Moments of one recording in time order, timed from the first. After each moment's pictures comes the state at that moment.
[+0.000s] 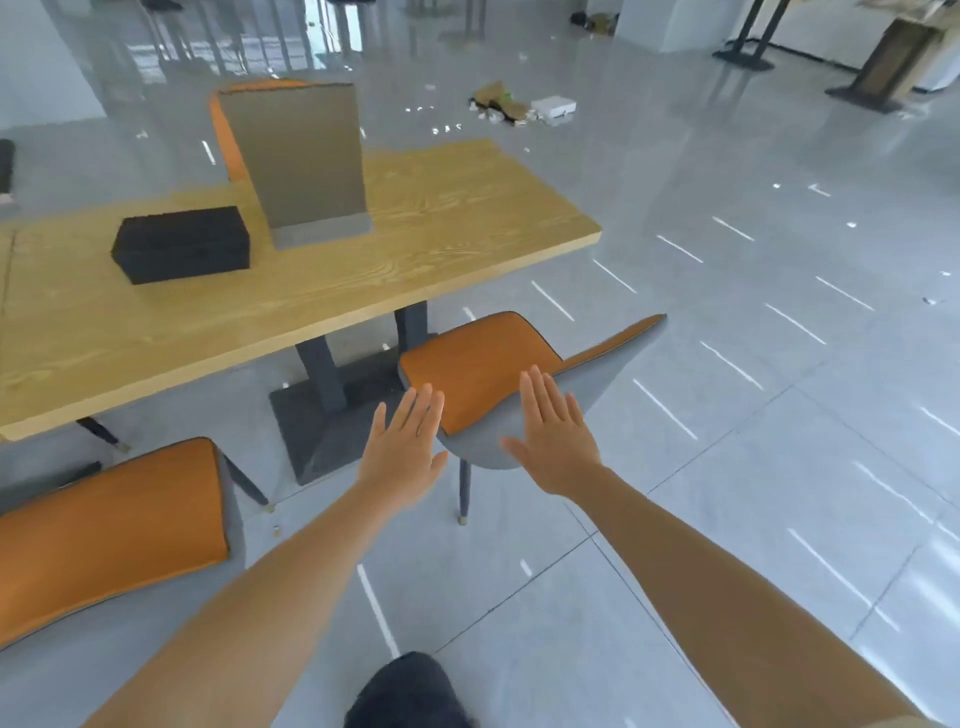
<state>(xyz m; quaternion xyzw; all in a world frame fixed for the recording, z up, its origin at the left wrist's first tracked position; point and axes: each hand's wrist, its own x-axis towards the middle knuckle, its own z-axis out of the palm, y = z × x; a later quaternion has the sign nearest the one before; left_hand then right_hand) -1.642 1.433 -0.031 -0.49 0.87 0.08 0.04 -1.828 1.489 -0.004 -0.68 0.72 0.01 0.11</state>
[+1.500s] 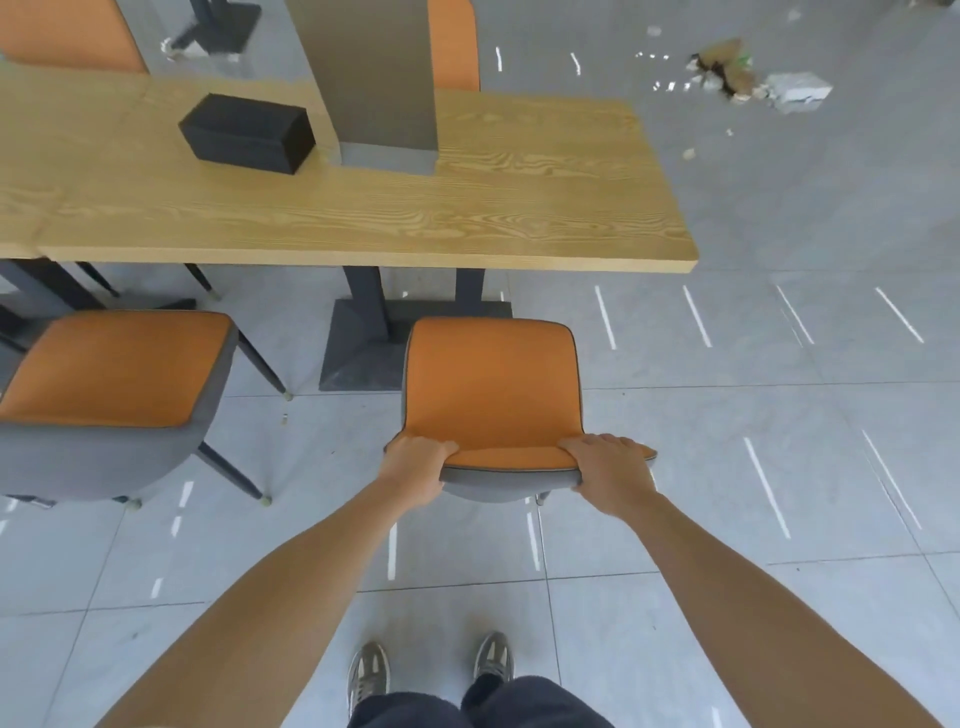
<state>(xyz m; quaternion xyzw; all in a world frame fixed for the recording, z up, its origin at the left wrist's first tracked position) -1.862 1.407 -0.087 -0.66 0.71 0.24 0.08 -2.103 1.373 -0.068 -0.81 0.55 0.15 0.13</state>
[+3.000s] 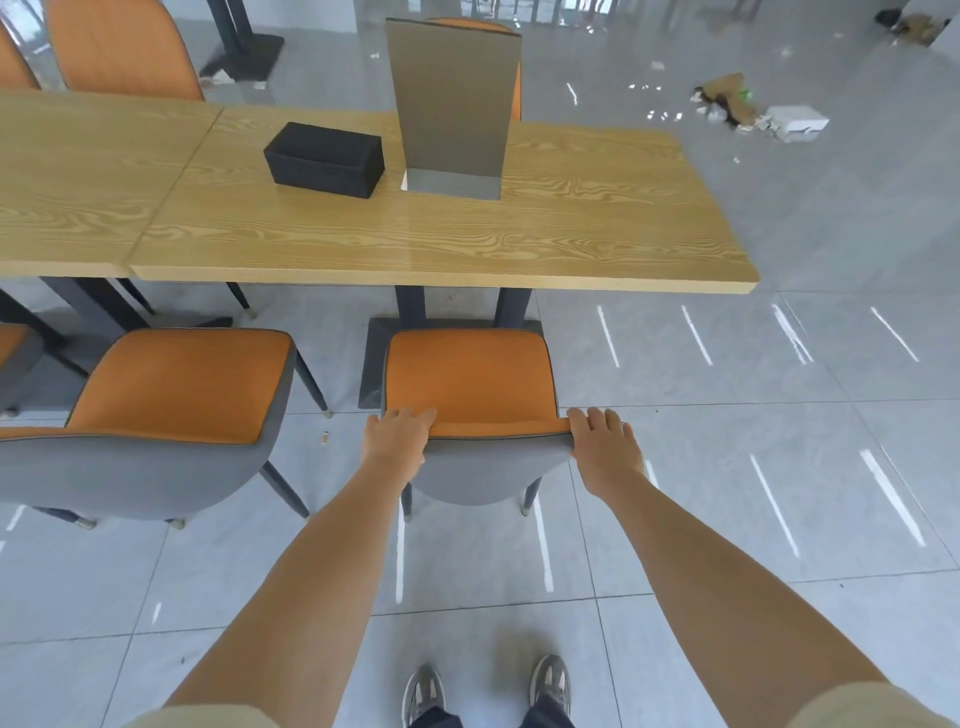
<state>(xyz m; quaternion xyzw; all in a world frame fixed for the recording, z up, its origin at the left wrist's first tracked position) -1.700 1.407 -0.069 -0.72 0.67 0.16 0.12 -1.941 1.381 -0.063 -0.77 0.61 0.15 0.06</state>
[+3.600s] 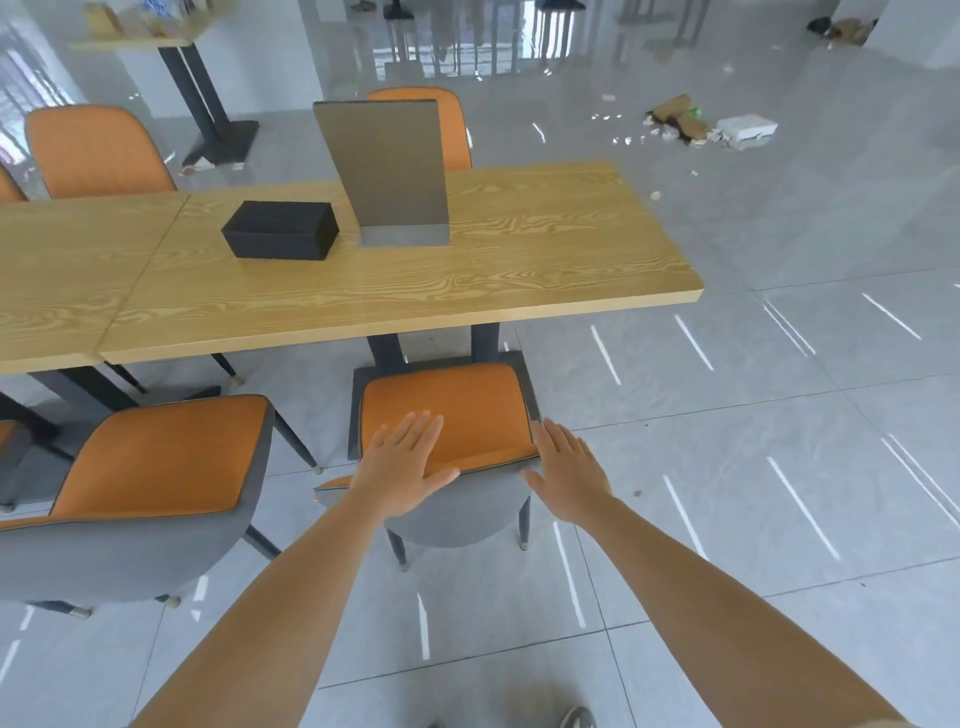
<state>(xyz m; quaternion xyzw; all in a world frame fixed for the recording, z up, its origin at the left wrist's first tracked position) -1.758 1.398 -0.028 -0.63 0.75 0.15 0.12 -1.974 1.385 -0.041 -0.78 0.59 0.01 0.19</state>
